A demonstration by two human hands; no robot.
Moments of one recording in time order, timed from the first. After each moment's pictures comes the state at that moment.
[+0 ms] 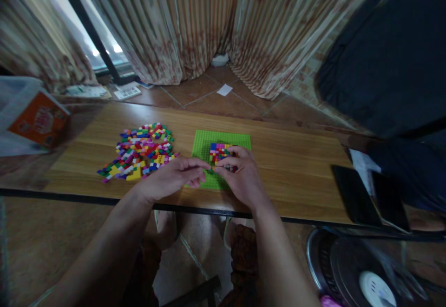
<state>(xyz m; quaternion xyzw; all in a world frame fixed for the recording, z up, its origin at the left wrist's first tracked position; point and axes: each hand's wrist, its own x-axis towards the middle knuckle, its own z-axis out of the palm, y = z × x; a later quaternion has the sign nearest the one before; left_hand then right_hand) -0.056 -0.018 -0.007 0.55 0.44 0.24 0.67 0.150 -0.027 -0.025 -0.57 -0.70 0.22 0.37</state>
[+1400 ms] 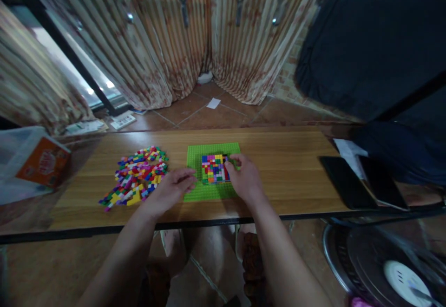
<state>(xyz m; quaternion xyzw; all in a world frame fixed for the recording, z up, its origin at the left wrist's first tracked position) -0.054 -0.013 -0.024 0.56 0.53 0.30 0.56 0.164 -0.015 -0.036 -0.67 -0.57 0.22 0.43</state>
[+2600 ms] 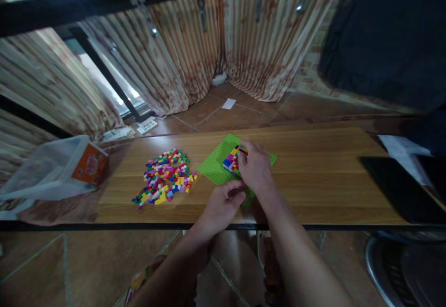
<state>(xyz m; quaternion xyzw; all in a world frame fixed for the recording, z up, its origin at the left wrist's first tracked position) 0.012 -0.048 -0.040 0.57 0.42 0.36 0.60 0.138 0.019 -0.029 -0.63 -0.64 0.10 0.43</state>
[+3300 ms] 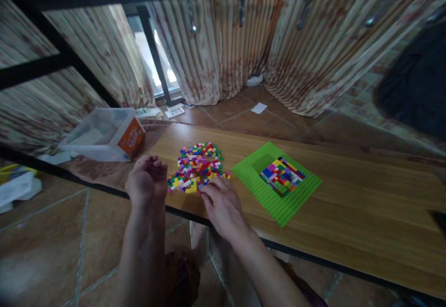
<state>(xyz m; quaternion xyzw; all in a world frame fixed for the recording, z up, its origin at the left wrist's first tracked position) -0.176 -0.025 0.019 0.03 0.45 0.82 0.35 -0.005 -0.047 -0.036 -0.42 -0.82 0.24 0.32</state>
